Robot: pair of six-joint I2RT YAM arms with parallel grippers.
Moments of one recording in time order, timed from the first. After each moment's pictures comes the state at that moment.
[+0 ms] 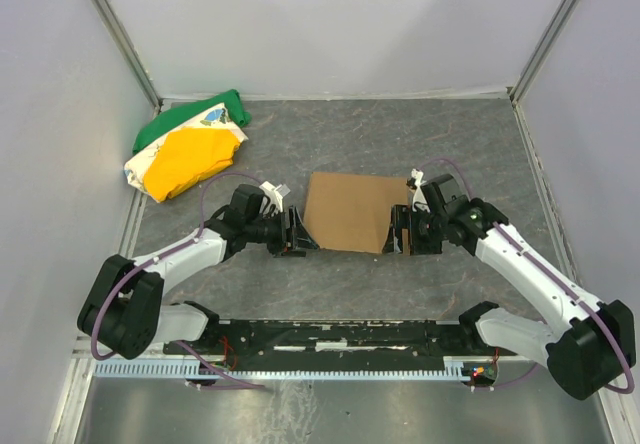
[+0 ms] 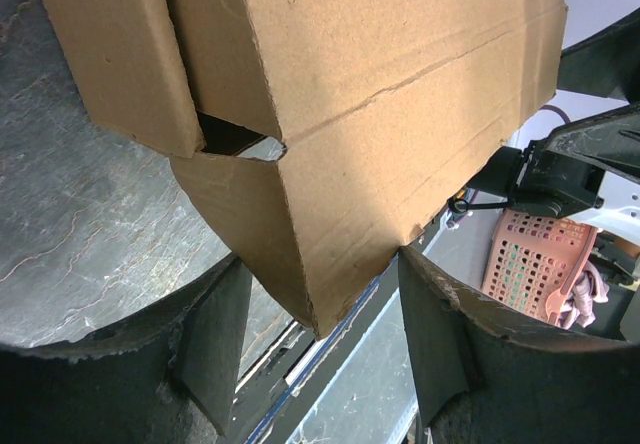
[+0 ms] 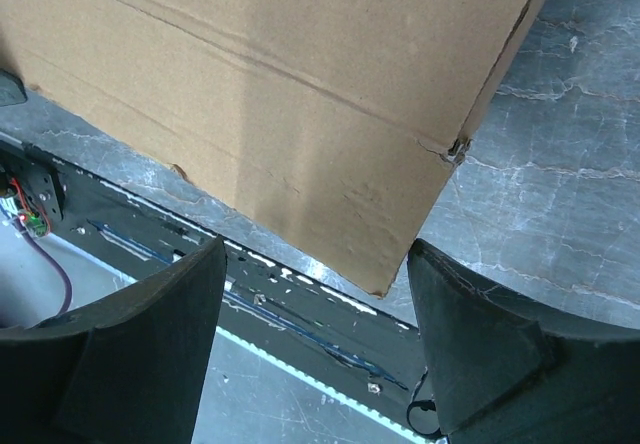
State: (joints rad) left arm -0.47 1.29 0.56 -0.07 0.67 -0.69; right arm 0.48 1.08 0.81 -0.76 -0.28 0.48
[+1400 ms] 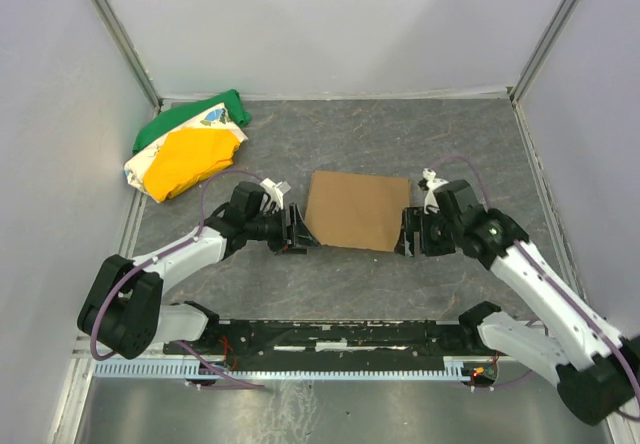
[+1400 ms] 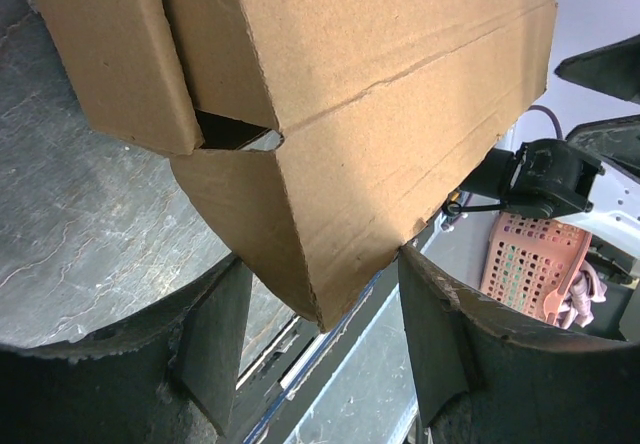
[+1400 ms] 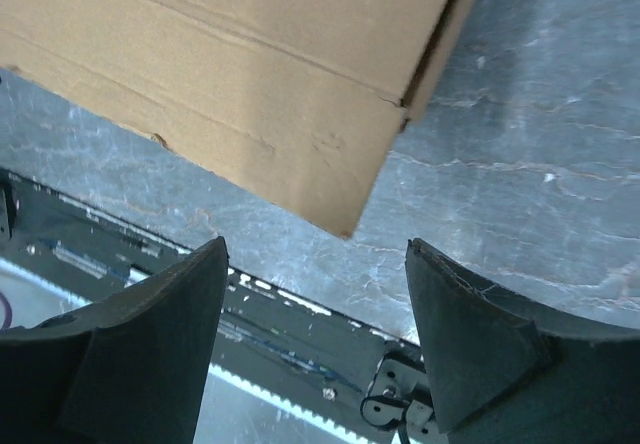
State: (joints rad) left arm -0.47 1.29 0.59 -0.08 0.68 -0.69; right arm 0.48 0.98 0.84 -0.85 -0.19 0.39
